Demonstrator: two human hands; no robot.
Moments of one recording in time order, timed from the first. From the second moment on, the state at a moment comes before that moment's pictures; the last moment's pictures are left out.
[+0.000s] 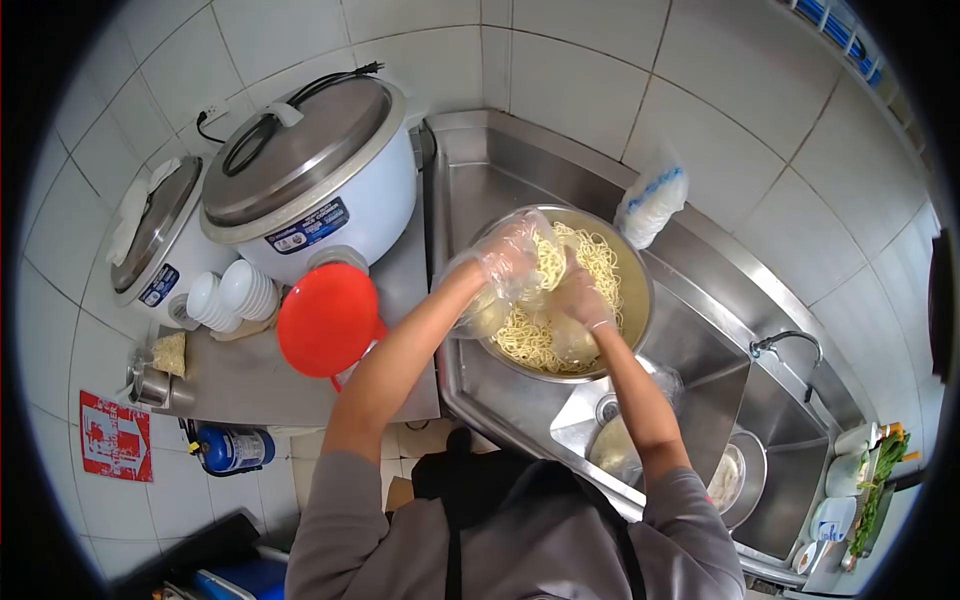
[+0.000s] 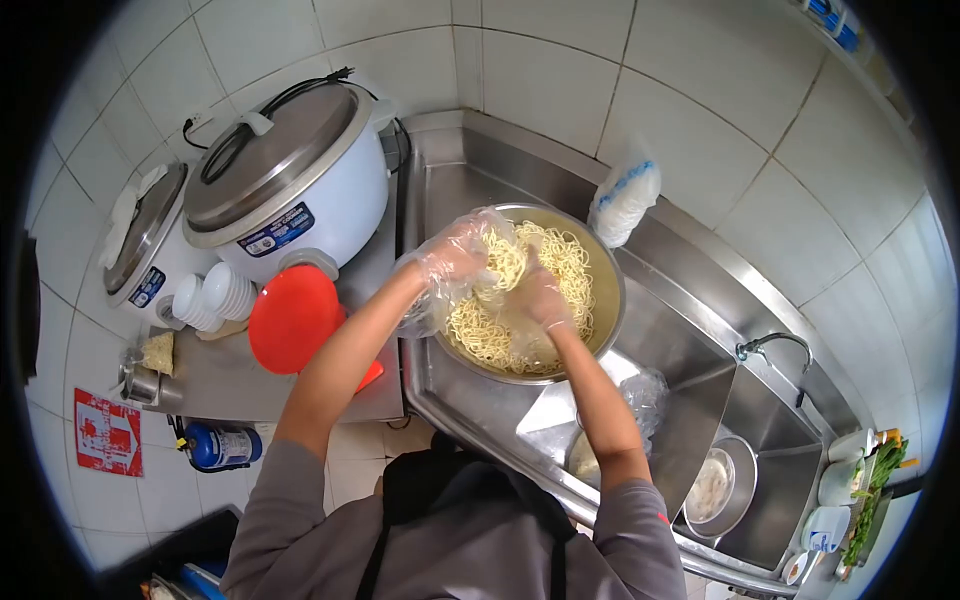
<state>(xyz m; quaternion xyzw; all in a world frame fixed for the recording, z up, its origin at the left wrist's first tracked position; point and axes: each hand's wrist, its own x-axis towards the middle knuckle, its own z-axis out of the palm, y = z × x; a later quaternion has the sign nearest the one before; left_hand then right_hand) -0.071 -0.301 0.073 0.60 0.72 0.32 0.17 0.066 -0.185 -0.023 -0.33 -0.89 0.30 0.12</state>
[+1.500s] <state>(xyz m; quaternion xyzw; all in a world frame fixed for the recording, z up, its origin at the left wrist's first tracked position) -0.072 -0.331 0.064 0.45 0.66 0.56 0.23 0.017 -0.198 0.153 -0.14 -0.96 0.23 0.04</state>
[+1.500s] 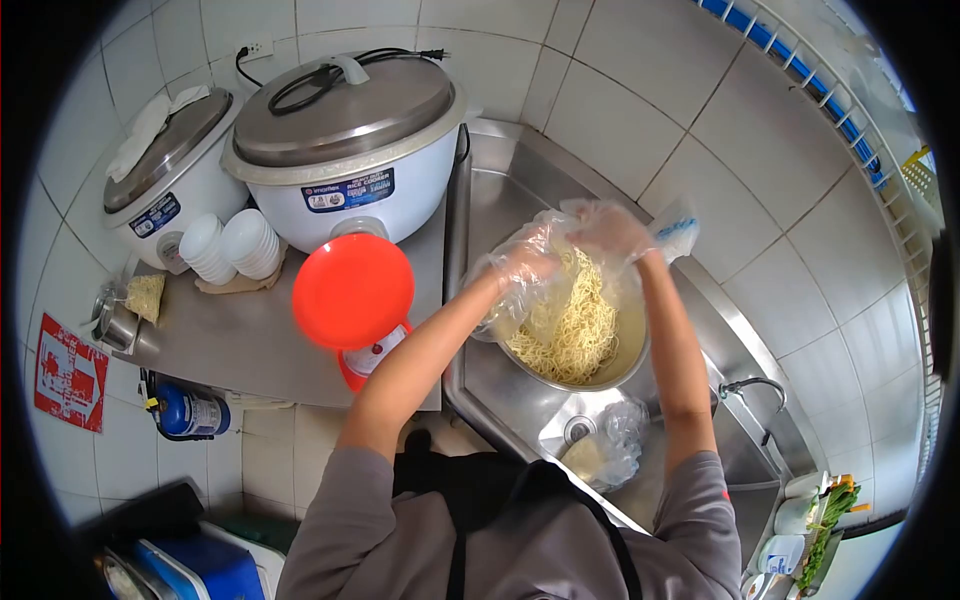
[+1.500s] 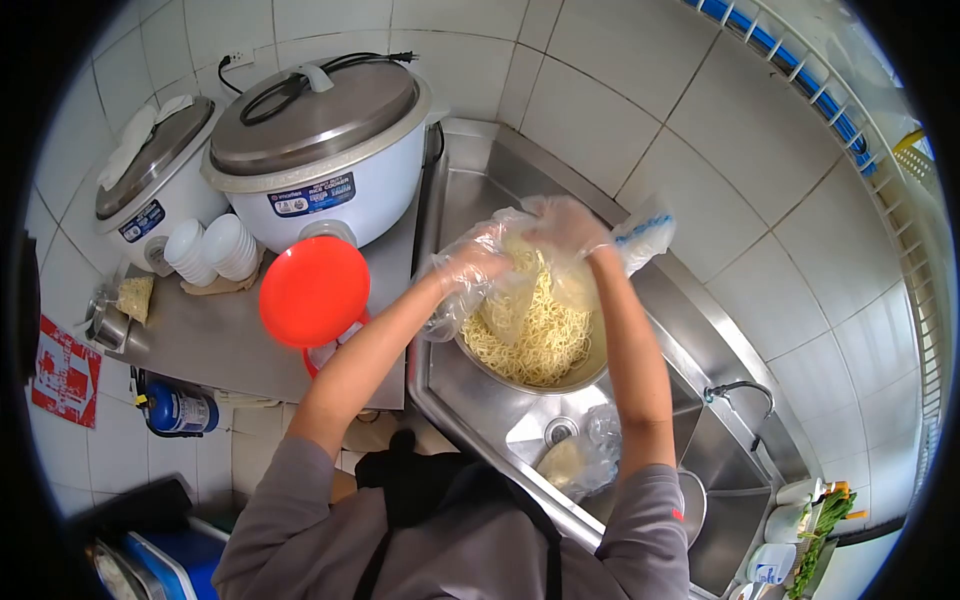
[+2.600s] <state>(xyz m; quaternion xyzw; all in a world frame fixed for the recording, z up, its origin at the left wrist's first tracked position) -0.074 -0.611 0.227 0.22 0.77 0.57 0.17 -0.104 -0.369 0.229 0.19 -0.92 0.33 0.04</state>
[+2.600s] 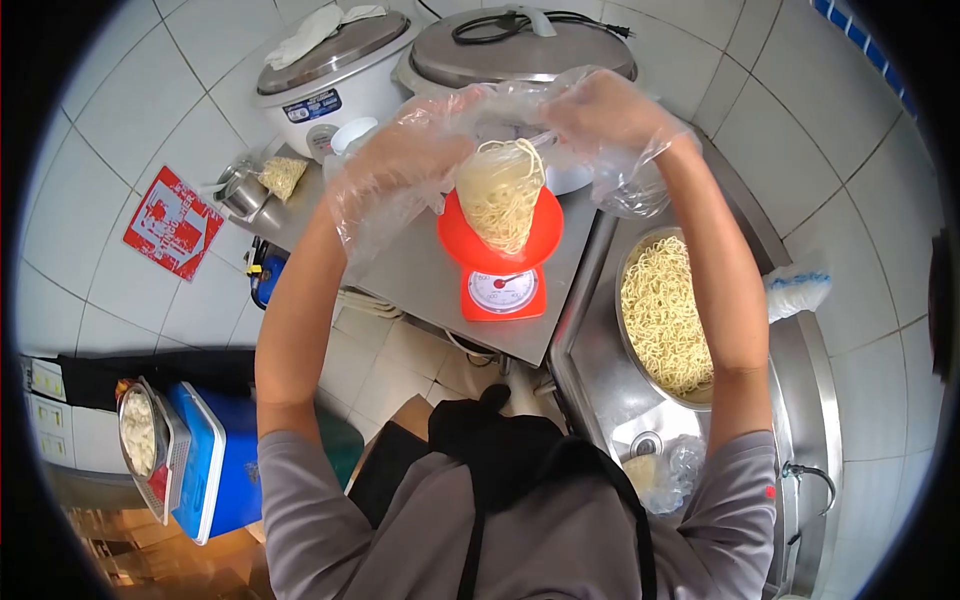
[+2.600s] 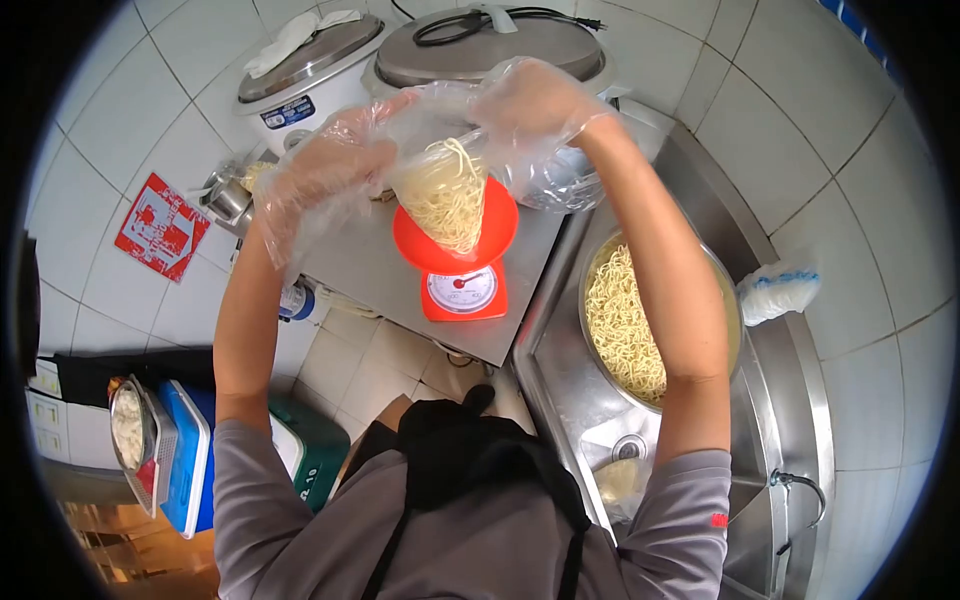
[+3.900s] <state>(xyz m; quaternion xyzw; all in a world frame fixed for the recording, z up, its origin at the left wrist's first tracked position) -0.111 -0.604 0.216 0.29 0.79 0.53 0.07 -0.073 -0.356 0.358 0.25 -0.67 0.58 0.40</state>
